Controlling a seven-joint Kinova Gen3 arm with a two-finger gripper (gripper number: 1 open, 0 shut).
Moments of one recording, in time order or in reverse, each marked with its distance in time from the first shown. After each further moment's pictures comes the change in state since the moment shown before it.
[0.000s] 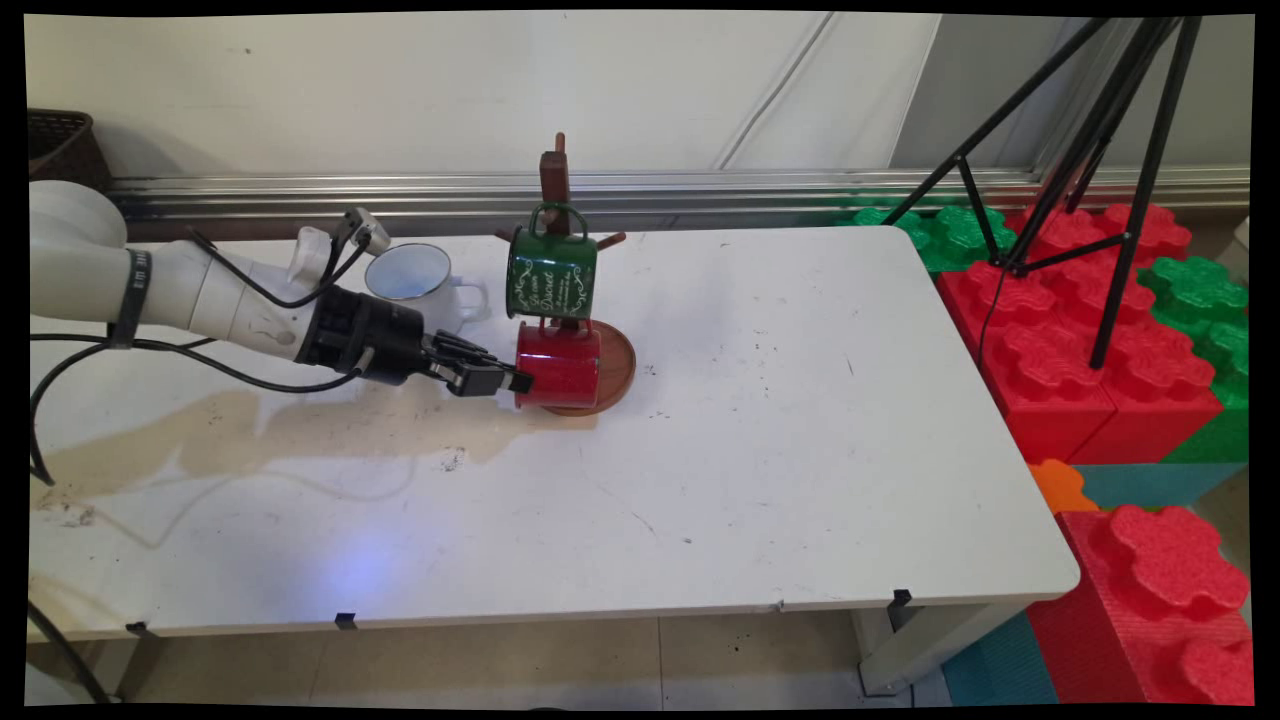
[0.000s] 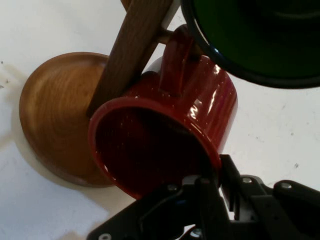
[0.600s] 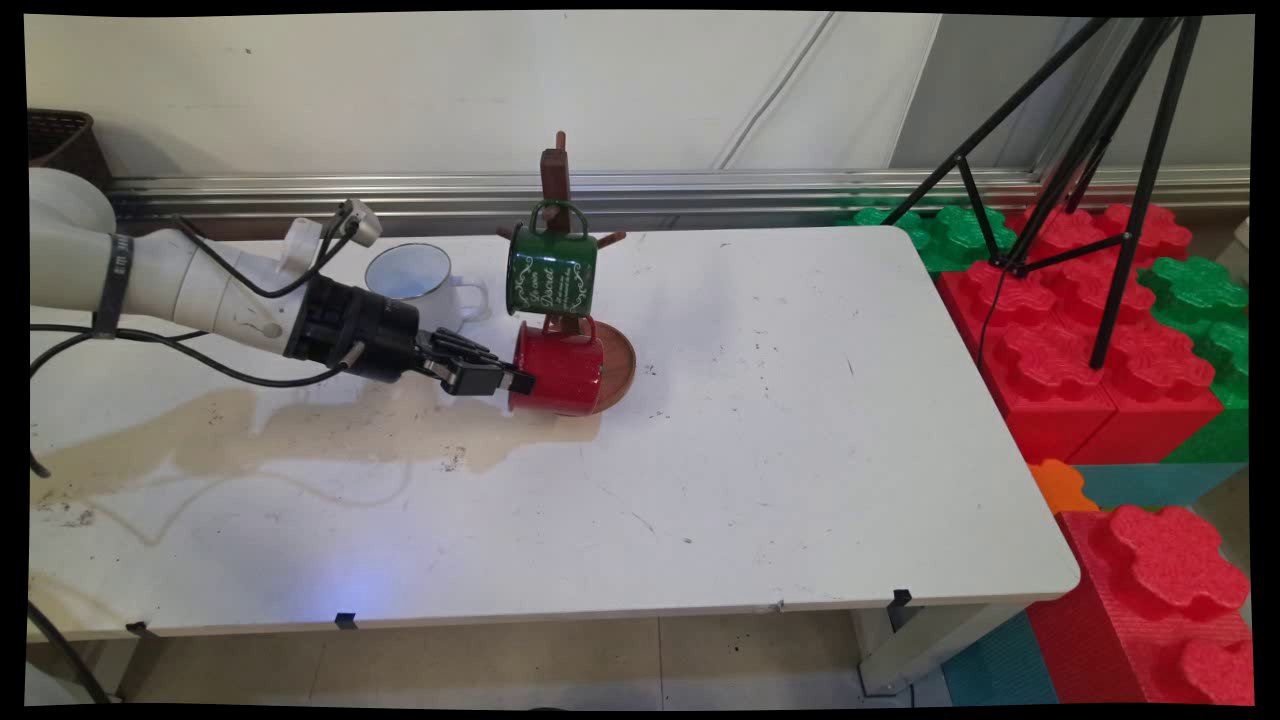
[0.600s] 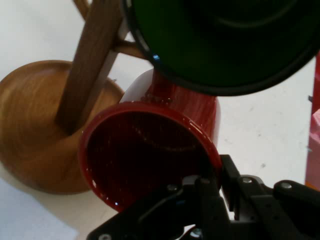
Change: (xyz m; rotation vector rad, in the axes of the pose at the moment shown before) arm 0.007 0.010 -0.010 -0.059 0.002 0.005
